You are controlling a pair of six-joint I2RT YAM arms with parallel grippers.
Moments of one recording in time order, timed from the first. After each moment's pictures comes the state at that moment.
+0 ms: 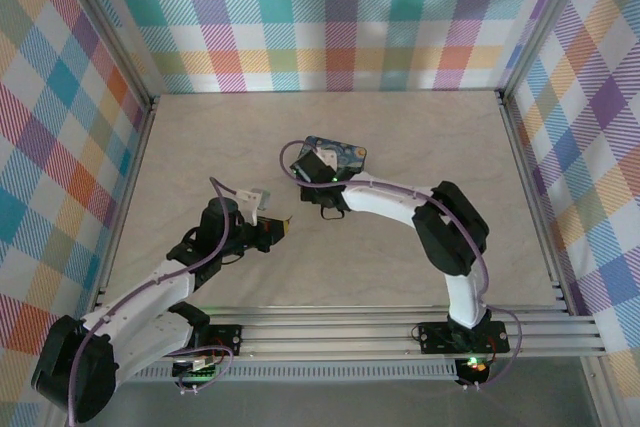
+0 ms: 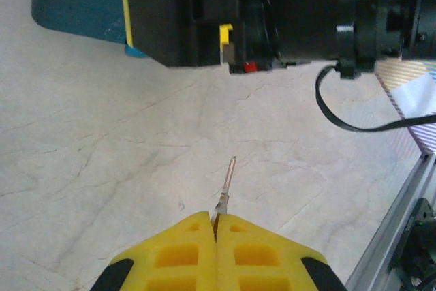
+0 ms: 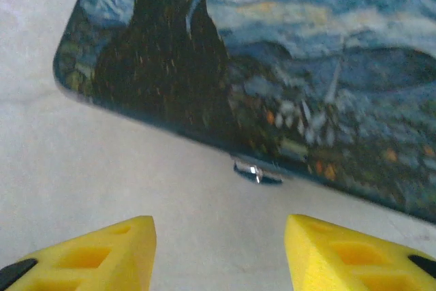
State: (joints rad) left arm -0.49 0.94 0.41 -0.01 0.39 -0.44; right arm 0.87 1.99 1.45 -0.47 0.35 0.75
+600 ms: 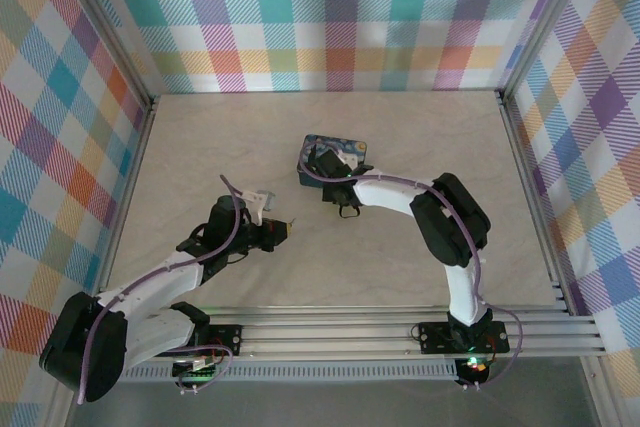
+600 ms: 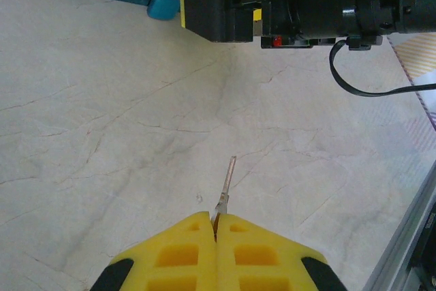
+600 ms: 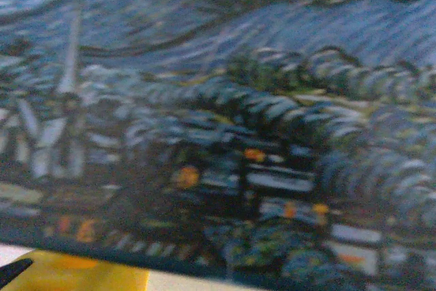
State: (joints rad) left arm -0.49 1.06 0.41 0.04 0.39 -0.44; right arm 0.76 2.00 1.34 -0.44 0.33 0.73
